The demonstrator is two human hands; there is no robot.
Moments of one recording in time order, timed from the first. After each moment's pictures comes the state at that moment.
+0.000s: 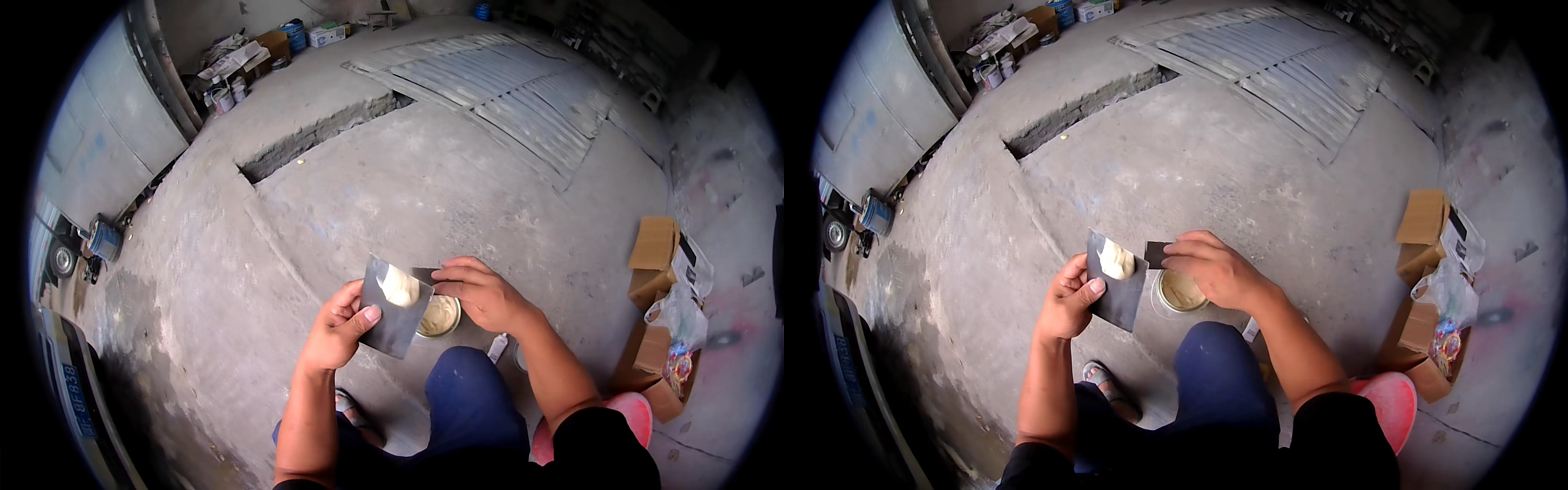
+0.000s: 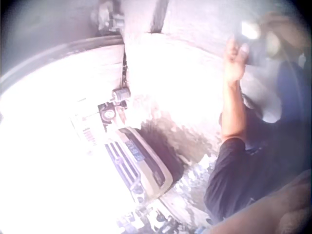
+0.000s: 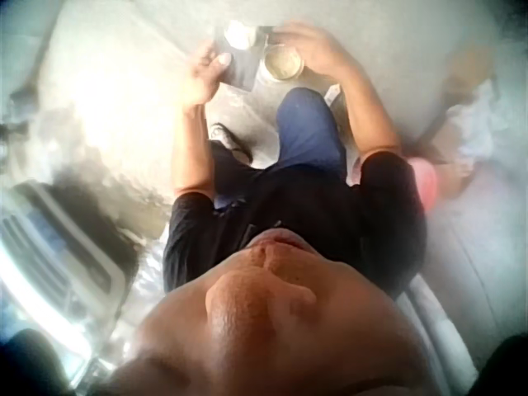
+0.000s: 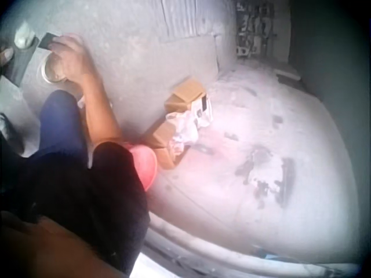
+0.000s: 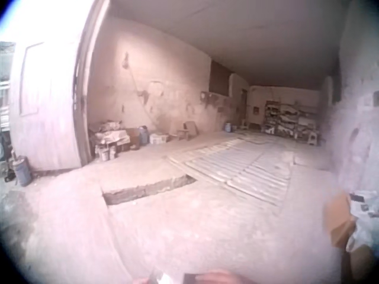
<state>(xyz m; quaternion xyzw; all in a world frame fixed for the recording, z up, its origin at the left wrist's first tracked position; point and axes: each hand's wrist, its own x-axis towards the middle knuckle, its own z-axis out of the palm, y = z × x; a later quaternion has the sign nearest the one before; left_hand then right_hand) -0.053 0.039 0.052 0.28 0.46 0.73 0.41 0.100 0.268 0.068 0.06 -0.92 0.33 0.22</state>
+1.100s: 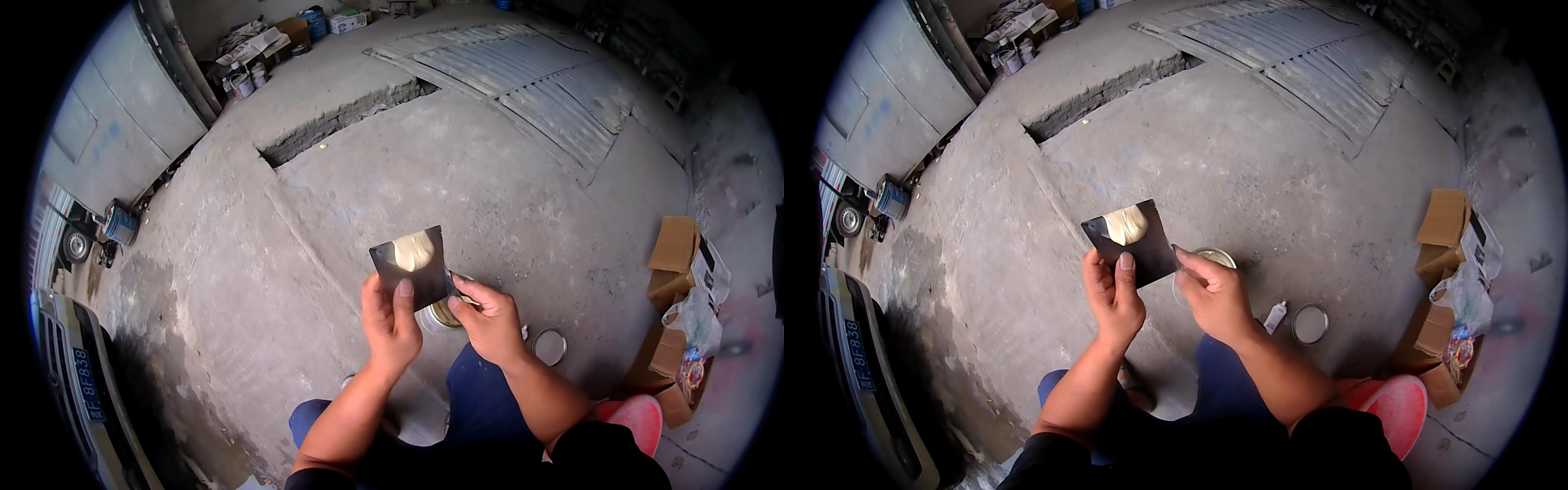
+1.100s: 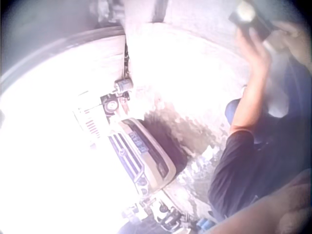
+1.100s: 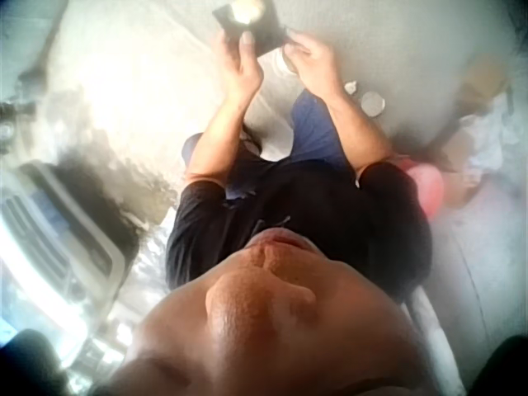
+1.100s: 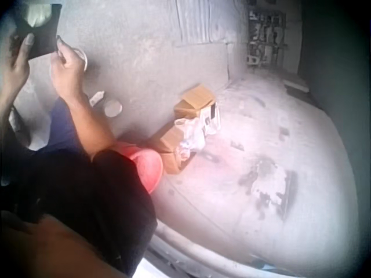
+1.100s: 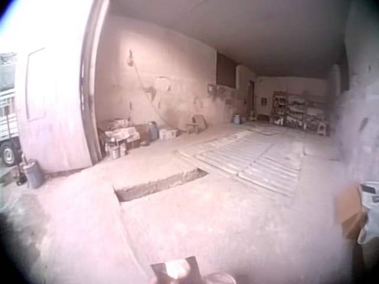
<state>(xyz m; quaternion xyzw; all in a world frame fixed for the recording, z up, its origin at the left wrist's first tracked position) -0.009 0.074 0.032 0.31 0.56 0.77 0.02 0.092 0.180 0.048 -0.20 -0.71 0.62 0.27</state>
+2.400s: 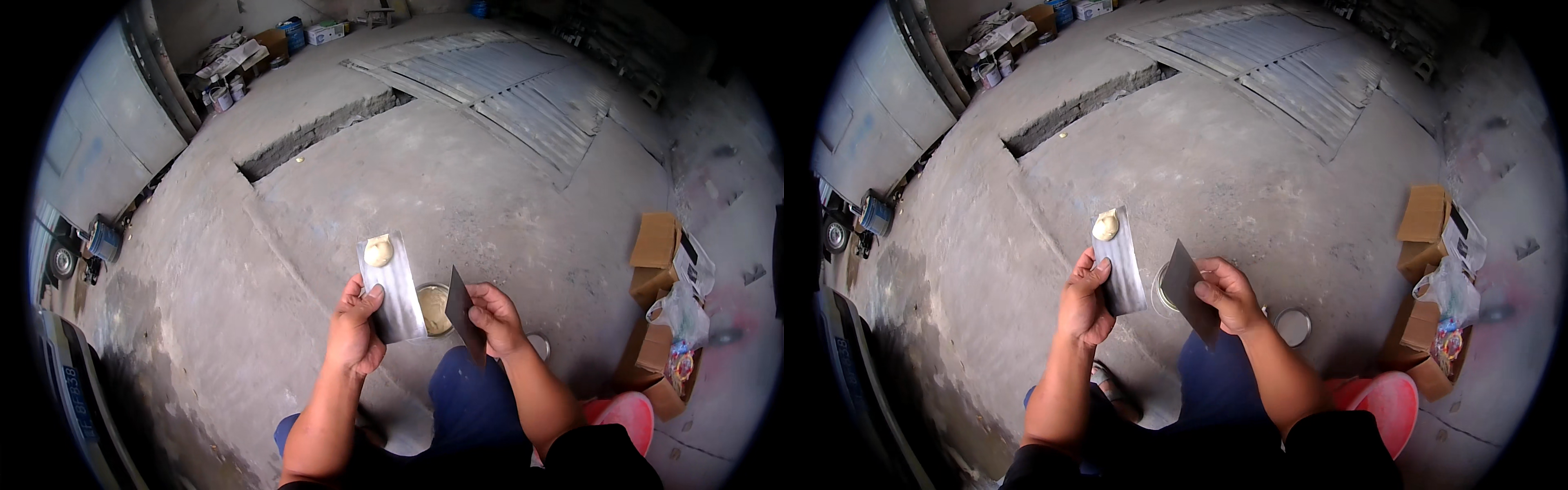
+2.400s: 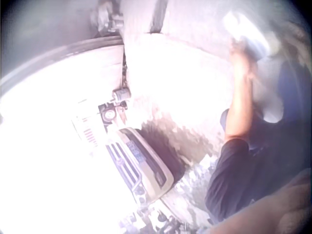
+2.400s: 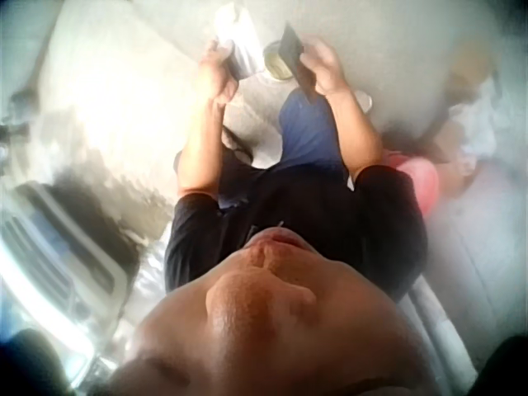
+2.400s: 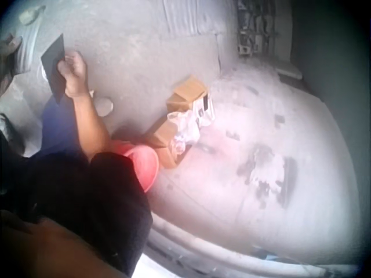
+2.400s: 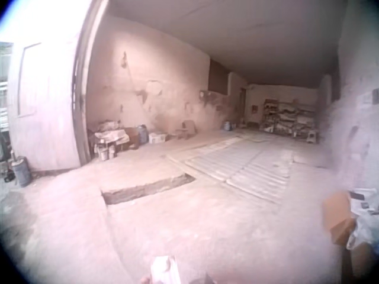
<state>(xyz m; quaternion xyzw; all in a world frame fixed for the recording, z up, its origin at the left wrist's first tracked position) -0.026 0.069 0.060 0.02 0.35 0.82 0.45 0.133 0.231 0.013 -0.05 -0.45 0.87 0.19</state>
